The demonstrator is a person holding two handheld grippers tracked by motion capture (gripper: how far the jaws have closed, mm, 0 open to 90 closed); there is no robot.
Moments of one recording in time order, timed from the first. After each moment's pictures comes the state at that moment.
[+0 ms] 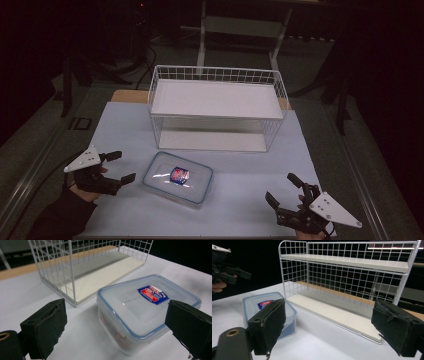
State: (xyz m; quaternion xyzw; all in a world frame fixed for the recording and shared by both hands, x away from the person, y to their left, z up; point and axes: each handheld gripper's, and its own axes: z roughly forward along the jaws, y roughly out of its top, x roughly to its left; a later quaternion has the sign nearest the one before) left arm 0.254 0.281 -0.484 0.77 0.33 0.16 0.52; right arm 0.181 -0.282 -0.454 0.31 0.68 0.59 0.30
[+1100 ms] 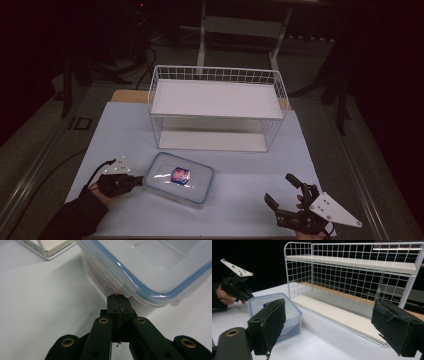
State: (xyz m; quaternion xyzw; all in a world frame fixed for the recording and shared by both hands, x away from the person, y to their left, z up) left arm 0.267 0.239 -0.531 0.86 0.30 0.10 0.41; right arm 0.181 -0.281 -0.454 0.29 0.69 0.60 0.28
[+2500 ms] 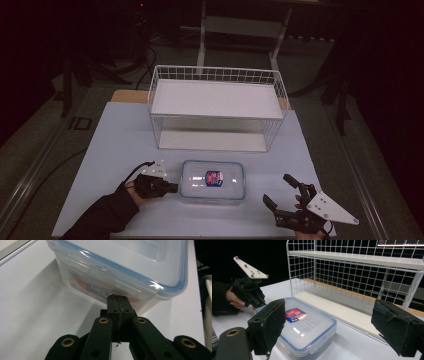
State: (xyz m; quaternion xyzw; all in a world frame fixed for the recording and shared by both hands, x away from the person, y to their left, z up) left arm 0.282 0.155 -0.532 0.88 0.22 0.02 0.42; right arm 0.184 -0.280 -0.457 0.29 0.70 0.60 0.27
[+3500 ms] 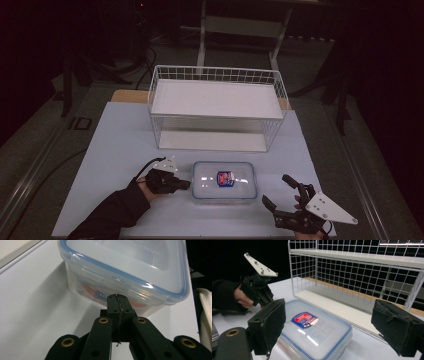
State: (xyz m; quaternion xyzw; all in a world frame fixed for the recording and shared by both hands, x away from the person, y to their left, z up) left arm 0.294 0.127 -0.528 0.88 0.21 0.00 0.43; right arm 0.184 -0.279 -0.458 0.28 0.70 0.59 0.27
